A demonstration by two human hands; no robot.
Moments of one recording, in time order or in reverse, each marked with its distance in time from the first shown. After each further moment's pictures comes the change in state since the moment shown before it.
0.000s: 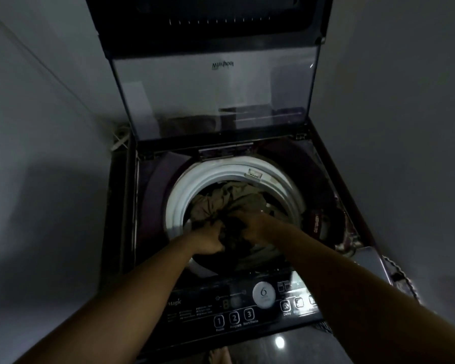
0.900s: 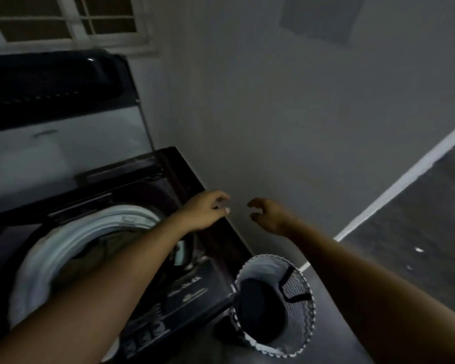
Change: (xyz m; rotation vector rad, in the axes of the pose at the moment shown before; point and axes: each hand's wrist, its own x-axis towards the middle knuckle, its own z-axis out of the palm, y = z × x) left_hand 0.005 0.369 -0.015 -0.072 0.305 0.581; right_hand -0.254 0.249 -0.131 0.227 0.530 0.416
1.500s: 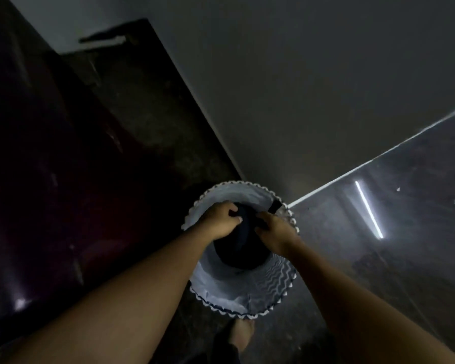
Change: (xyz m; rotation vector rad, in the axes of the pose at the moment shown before) left_hand 0.143 -0.140 0.415 -0.140 -0.269 -0.559; right_hand 0.072 0.343 0.249 0.132 -0.285 0.184
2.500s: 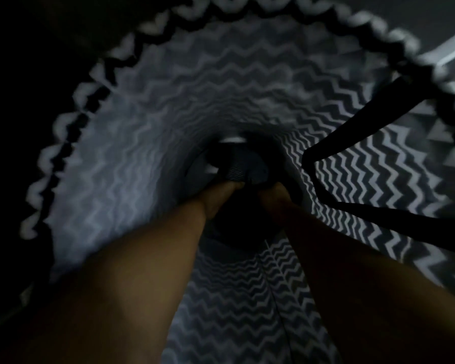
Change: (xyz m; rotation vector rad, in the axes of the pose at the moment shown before) left_hand 0.250 -0.215 0.197 -0.721 -0.137 -0.298; right_hand 0.252 0.175 0.261 0.461 0.240 0.511
